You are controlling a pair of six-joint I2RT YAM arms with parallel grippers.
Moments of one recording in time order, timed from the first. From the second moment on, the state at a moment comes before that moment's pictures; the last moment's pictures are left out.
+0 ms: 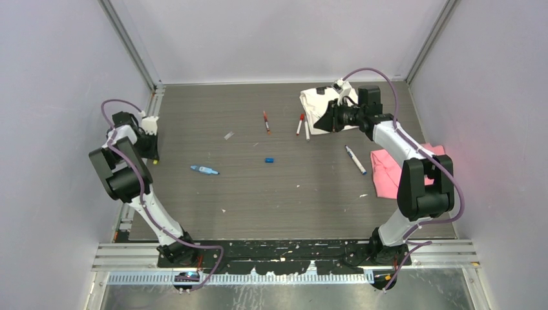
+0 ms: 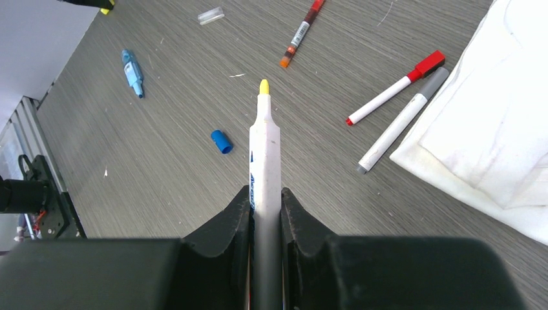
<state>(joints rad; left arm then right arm) 0.51 1.98 1.39 -0.60 0.25 0.62 0.13 1.65 1.19 -0.16 -0.78 0.02</state>
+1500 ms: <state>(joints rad) -0.64 1.80 1.18 -0.56 0.23 0.45 0.12 1.08 0.95 -0.52 -0.79 -0.21</state>
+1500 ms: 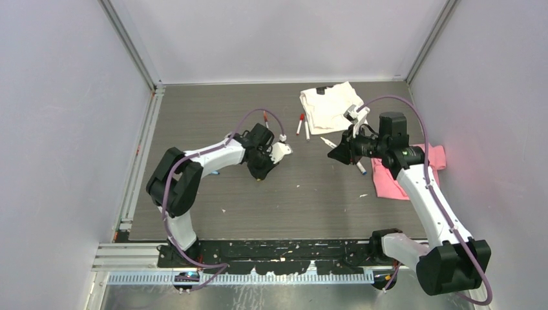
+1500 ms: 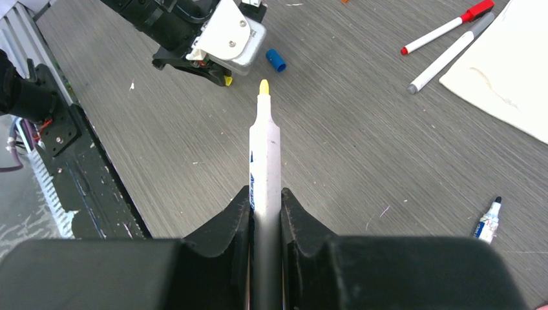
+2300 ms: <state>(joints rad) -0.69 1.64 1.10 -0.45 0.13 0.31 0.12 0.95 0.89 -0.56 -0.78 -0.19</state>
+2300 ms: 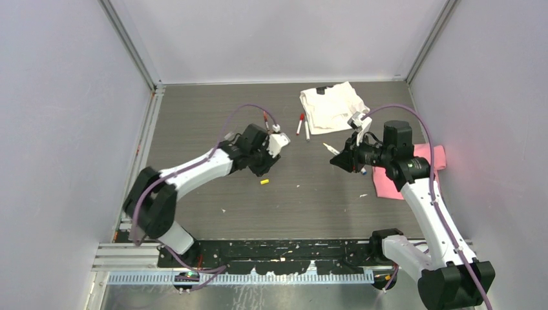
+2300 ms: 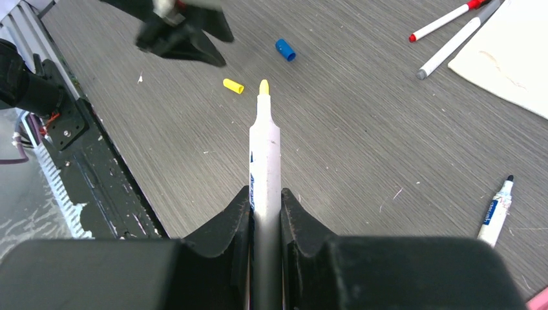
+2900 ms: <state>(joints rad) -0.68 0.92 0.50 0.04 -0.15 -0.91 0.12 1.03 0.79 -0.53 -0.81 -0.34</state>
